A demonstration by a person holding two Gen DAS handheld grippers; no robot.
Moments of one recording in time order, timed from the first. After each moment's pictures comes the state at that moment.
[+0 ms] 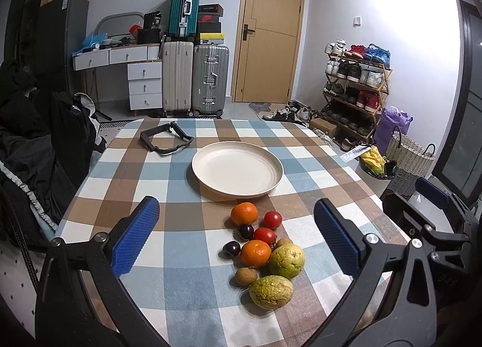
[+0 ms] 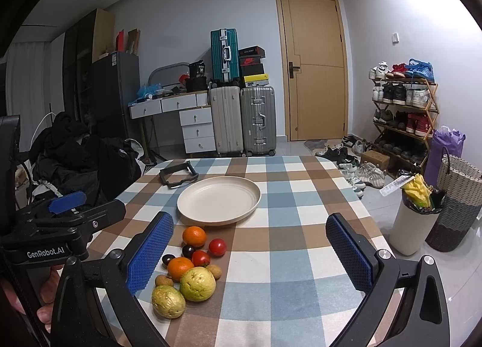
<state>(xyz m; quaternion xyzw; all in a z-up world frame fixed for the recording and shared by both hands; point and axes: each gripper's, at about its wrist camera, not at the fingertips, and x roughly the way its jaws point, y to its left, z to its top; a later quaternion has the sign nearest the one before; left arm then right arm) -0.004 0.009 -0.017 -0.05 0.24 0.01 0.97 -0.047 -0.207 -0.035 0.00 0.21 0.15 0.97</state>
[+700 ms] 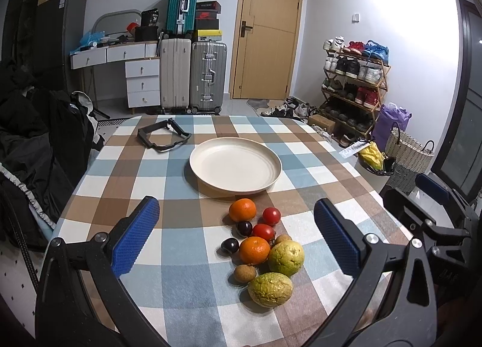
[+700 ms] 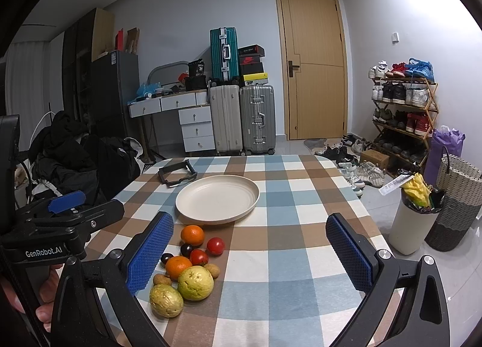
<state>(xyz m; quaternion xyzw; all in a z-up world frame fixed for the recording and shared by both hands) -0.001 0.008 -0.025 -0.05 0.25 0.00 0.97 -0.047 -0.208 -0.036 0.00 0.21 0.15 0.97</state>
